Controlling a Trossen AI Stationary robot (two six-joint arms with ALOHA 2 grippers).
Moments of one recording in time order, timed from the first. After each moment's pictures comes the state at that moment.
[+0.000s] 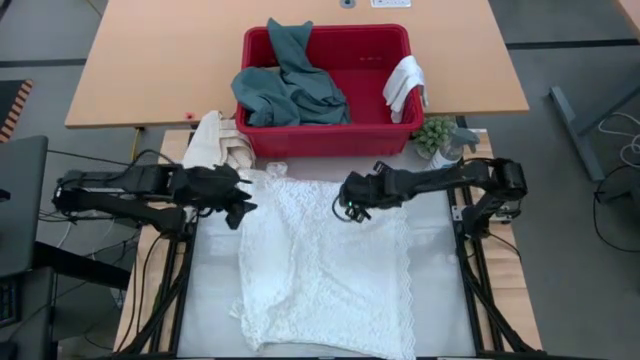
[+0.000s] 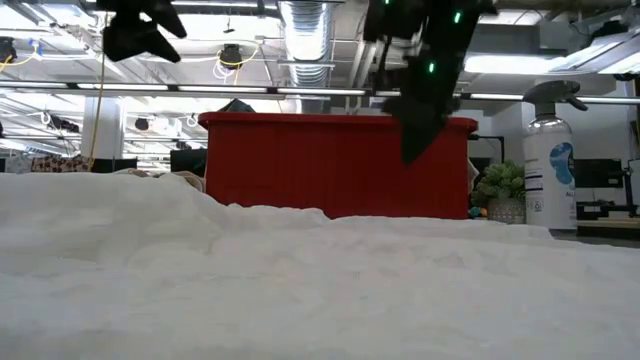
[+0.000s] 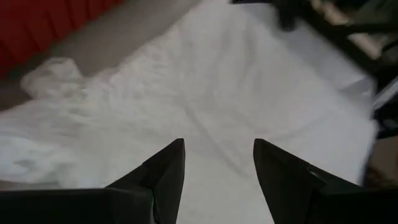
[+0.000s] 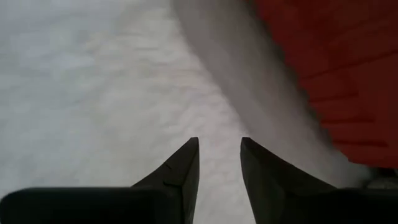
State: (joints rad) left arm -0.03 0.84 0.95 -0.78 -0.19 -0.69; right arm -0.06 1.66 1.23 -0.84 0.53 0.42
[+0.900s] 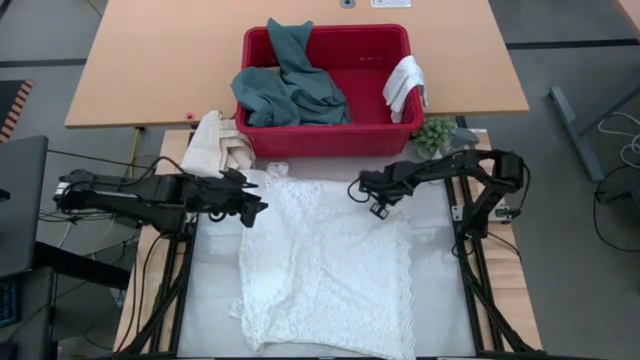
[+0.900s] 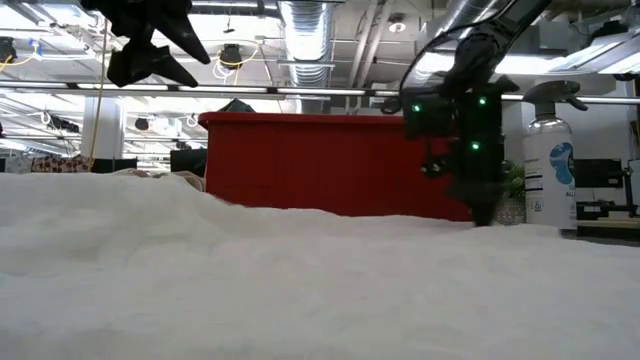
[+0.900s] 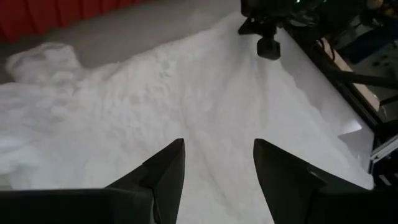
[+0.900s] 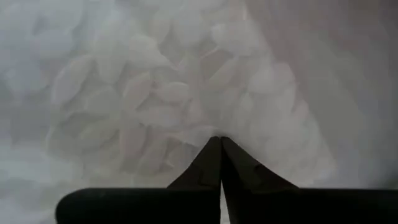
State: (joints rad) left arm -0.06 0.88 0.81 -0.55 -0.30 -0.86; right arm -0.29 1.66 0.90 -0.82 0.35 0.38
